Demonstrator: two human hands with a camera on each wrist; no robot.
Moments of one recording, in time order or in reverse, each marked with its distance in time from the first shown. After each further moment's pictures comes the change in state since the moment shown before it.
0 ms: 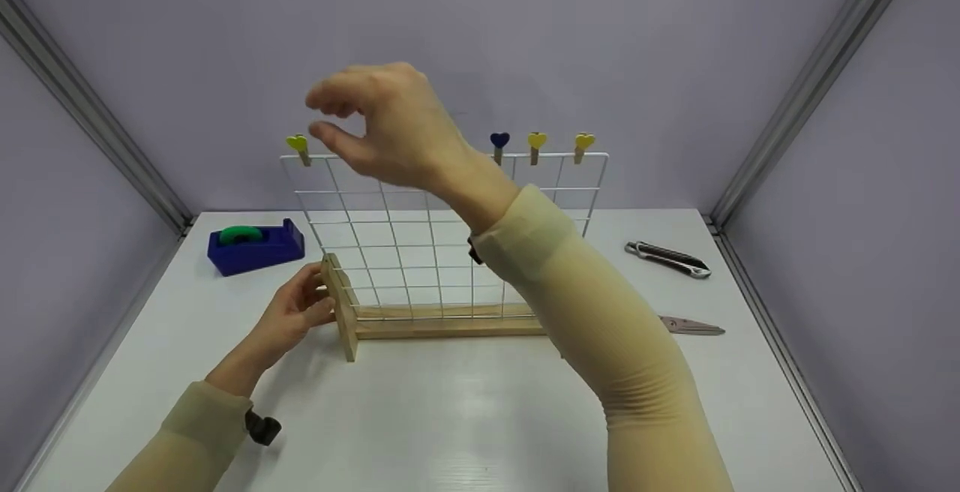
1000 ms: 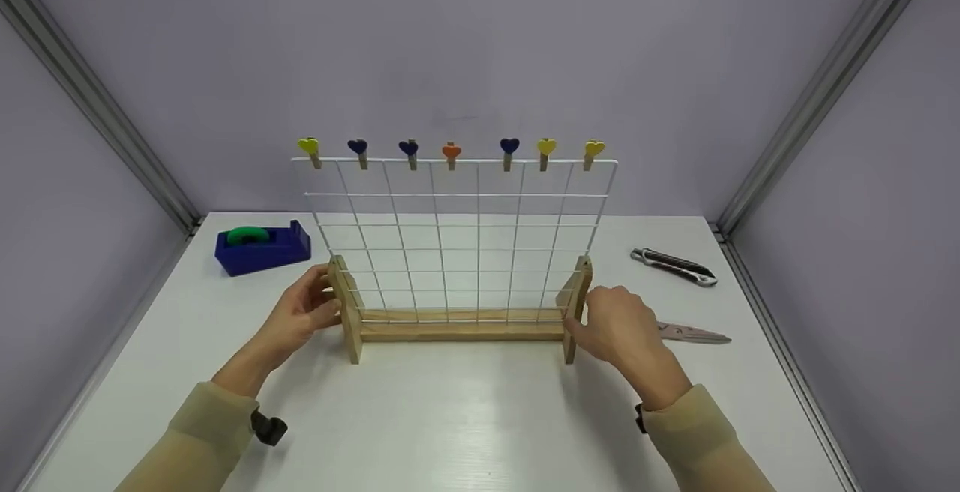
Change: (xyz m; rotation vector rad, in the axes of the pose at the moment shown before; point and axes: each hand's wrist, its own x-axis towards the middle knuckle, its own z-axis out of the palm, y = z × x) left_hand 0.002 0.001 0.007 -0.020 -0.011 -0.021; right_hand -0.301 0.058 -0.030 -0.367 -0.445 0.946
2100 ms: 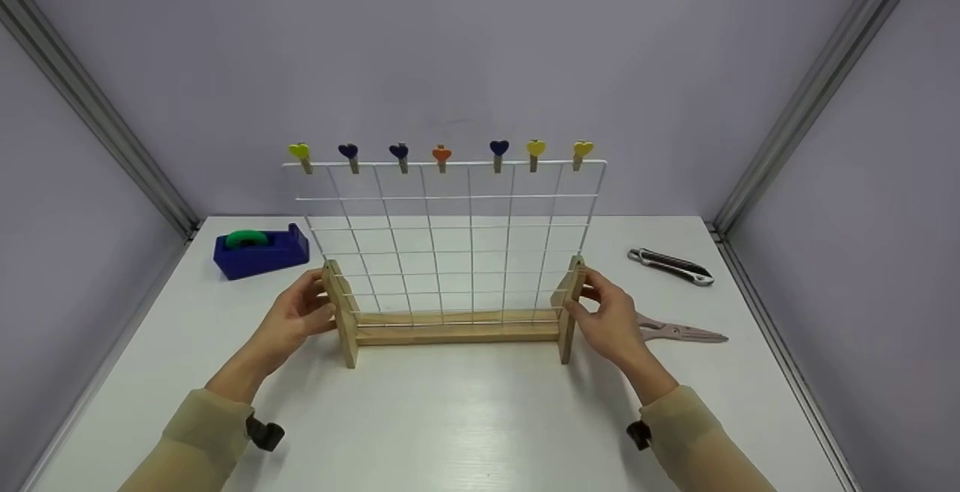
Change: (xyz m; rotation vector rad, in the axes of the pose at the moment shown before) left_hand 0.004 -0.001 0.000 -0.032 -0.008 -0.020; right_hand 0.012 0.041 0.046 0.661 0.215 0.029
